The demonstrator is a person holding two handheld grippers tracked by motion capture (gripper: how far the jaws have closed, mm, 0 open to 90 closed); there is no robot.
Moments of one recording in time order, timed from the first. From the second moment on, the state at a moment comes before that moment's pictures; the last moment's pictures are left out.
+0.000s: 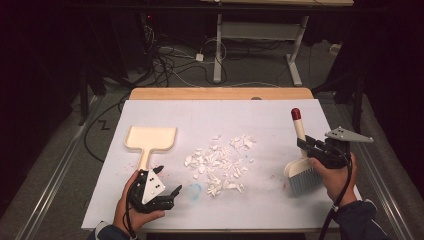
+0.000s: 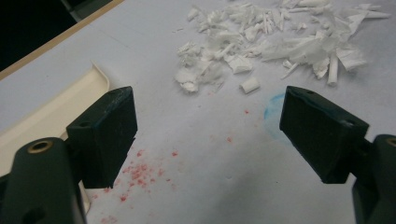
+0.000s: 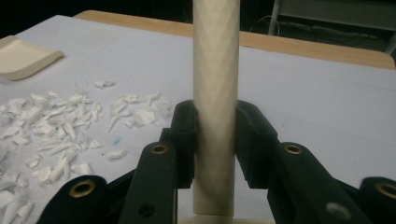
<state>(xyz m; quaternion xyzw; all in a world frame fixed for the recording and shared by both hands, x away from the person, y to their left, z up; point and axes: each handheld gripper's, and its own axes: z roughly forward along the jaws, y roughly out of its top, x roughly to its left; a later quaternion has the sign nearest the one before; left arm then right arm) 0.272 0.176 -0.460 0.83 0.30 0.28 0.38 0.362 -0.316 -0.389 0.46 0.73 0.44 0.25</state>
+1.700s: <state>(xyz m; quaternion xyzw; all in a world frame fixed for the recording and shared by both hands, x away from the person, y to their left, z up) 0.307 0.007 -0.412 0.81 0.21 0.10 0.54 0.294 -0.227 -0.356 0.30 0.73 0.54 0.29</state>
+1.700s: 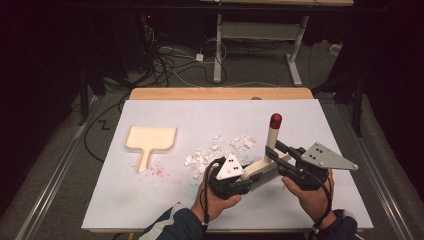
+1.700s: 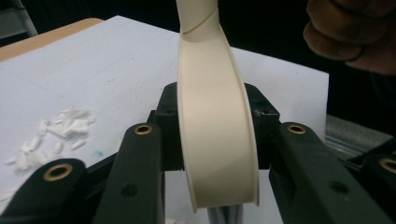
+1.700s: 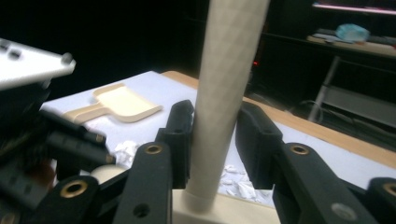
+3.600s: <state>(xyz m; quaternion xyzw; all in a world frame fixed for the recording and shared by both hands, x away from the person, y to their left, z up) 0.281 0.158 -0.439 0.83 0.24 0.28 0.42 0.338 -0.269 -0.380 0.23 0.85 0.44 0.15</state>
